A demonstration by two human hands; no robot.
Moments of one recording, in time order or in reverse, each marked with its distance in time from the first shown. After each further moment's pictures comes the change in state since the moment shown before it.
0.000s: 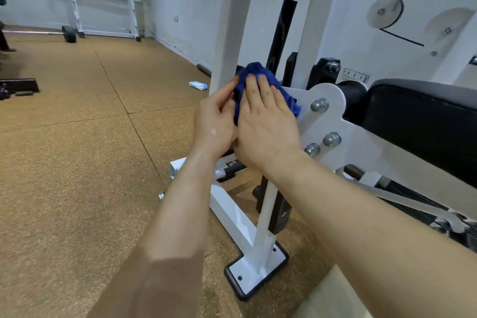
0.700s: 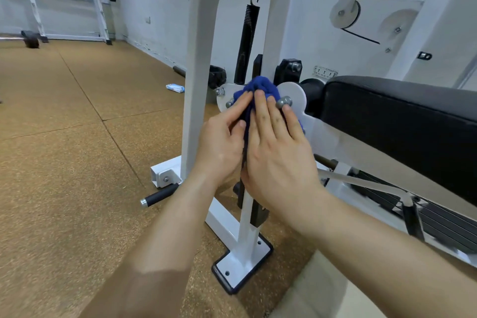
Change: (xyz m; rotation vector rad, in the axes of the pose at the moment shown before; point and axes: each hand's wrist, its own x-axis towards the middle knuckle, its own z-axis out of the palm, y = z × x) left_hand -0.045 0.023 0.028 0.032 -0.203 0.084; right_hand -0.081 0.028 -0.024 -0.072 0.026 0.049
